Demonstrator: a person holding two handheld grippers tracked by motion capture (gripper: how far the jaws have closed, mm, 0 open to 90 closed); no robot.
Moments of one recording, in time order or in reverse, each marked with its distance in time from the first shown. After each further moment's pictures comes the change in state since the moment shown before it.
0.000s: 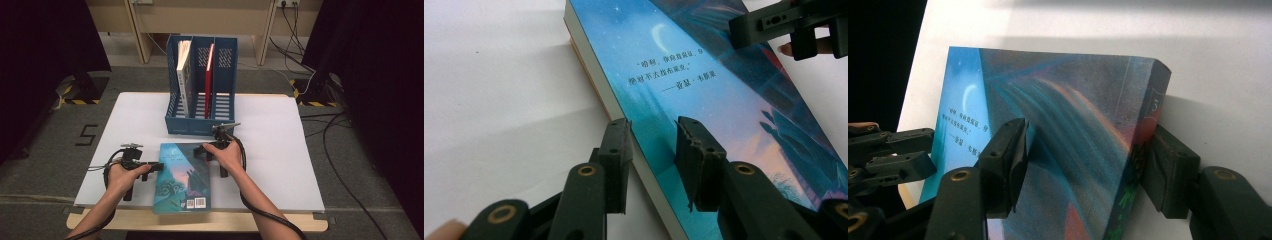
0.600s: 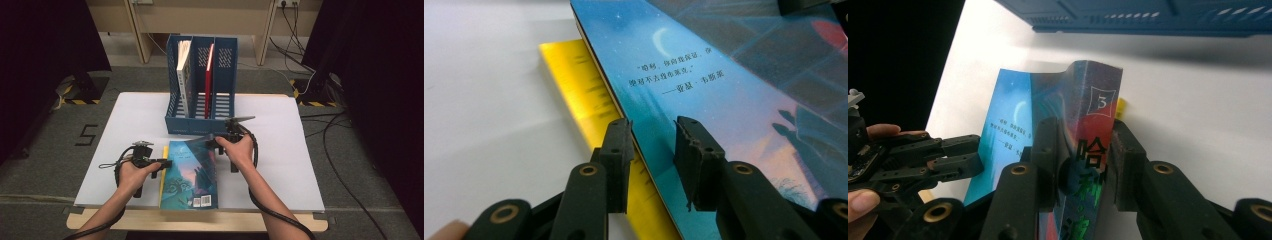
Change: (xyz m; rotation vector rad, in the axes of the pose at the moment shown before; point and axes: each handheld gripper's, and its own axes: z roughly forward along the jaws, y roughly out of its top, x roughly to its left) left arm -0.022 0.011 0.022 -0.016 0.010 0.050; right arm 0.005 0.004 -0.055 -0.091 0.005 -0.003
